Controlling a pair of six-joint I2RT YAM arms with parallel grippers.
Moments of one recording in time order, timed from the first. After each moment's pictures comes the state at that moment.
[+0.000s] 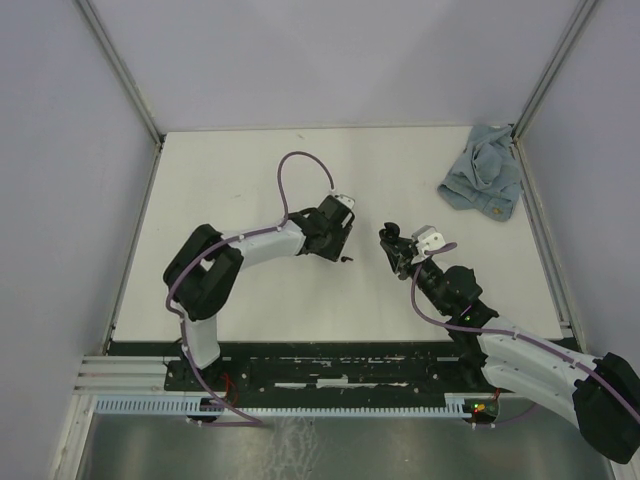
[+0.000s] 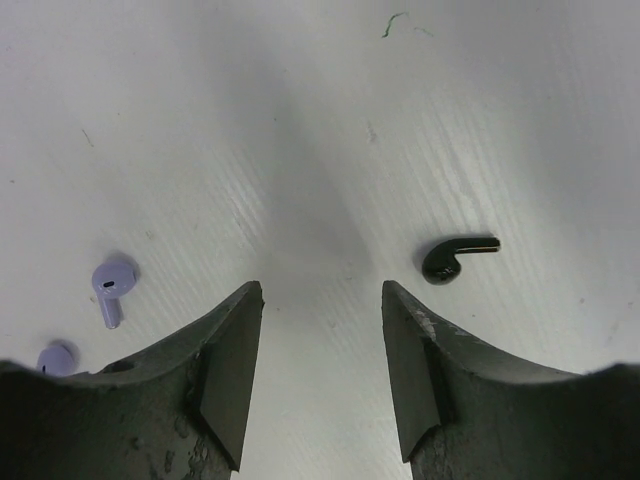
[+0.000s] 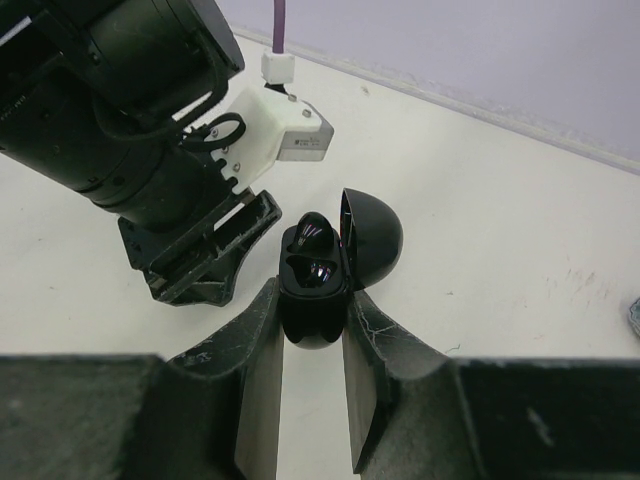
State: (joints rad) left arm -0.77 1.89 1.23 -0.36 -0.22 -0.22; right arm 0.71 0.85 0.21 0.72 0.12 -0.07
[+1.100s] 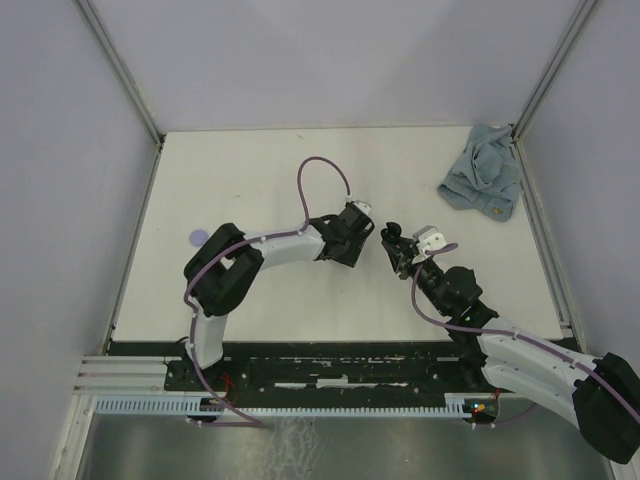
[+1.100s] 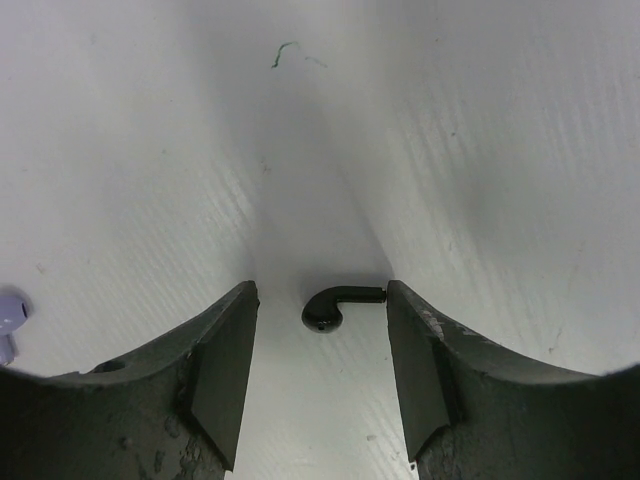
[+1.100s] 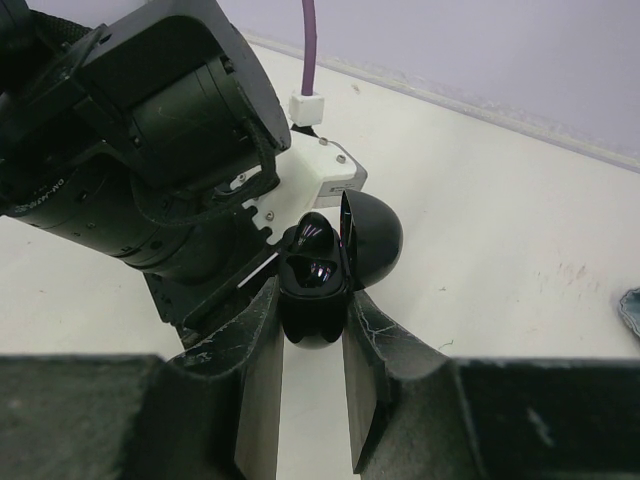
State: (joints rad) left arm -0.86 1.99 1.33 -0.35 -0.25 -0.33; right arm 0.71 0.85 0.20 0.73 0.14 -0.07
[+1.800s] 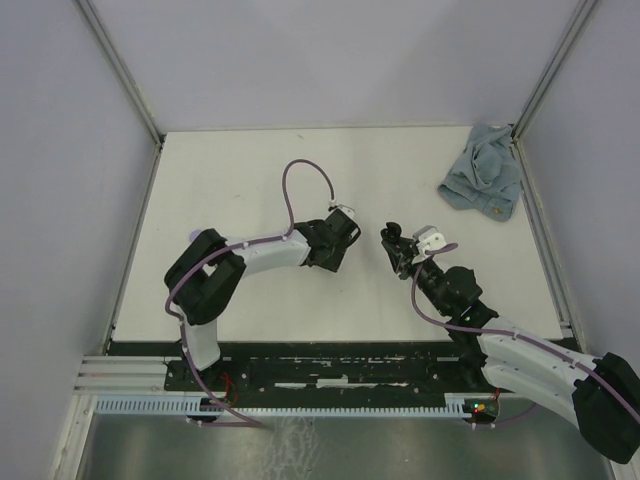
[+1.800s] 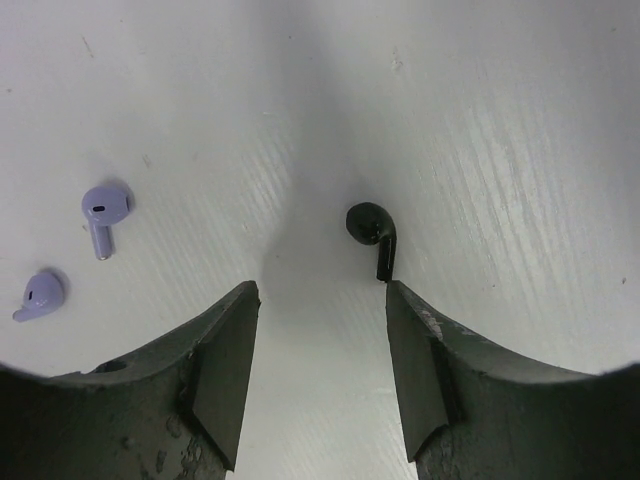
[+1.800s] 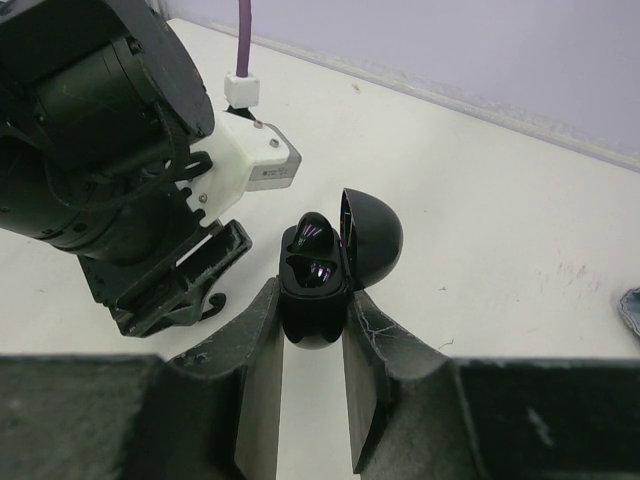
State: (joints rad) left arm -0.85 1.87 1.19 -0.40 -0.35 -0.33; right arm 0.71 0.85 0.20 0.73 0.14 -0.07
